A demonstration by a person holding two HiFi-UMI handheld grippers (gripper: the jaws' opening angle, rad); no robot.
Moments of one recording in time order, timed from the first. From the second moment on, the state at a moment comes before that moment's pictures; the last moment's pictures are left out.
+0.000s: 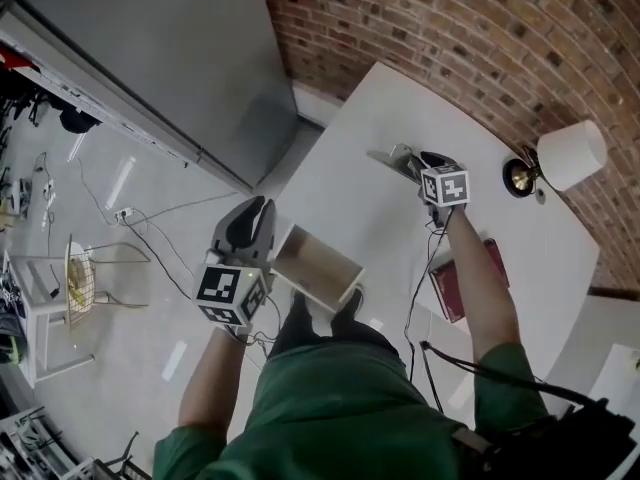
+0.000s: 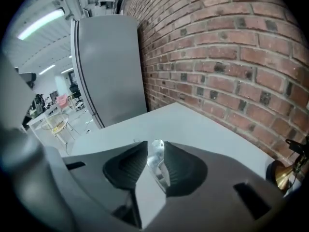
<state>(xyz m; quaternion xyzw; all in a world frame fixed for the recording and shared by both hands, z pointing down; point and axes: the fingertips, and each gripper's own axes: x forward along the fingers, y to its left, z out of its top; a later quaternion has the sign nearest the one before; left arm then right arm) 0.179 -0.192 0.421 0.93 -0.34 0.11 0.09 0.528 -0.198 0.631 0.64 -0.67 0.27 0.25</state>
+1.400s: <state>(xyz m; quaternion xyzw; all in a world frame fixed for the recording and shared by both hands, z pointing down) 0.070 -0.151 0.452 0.88 -0.44 0.12 0.13 0.478 -0.207 0.686 0.39 -0.72 0.30 0.49</state>
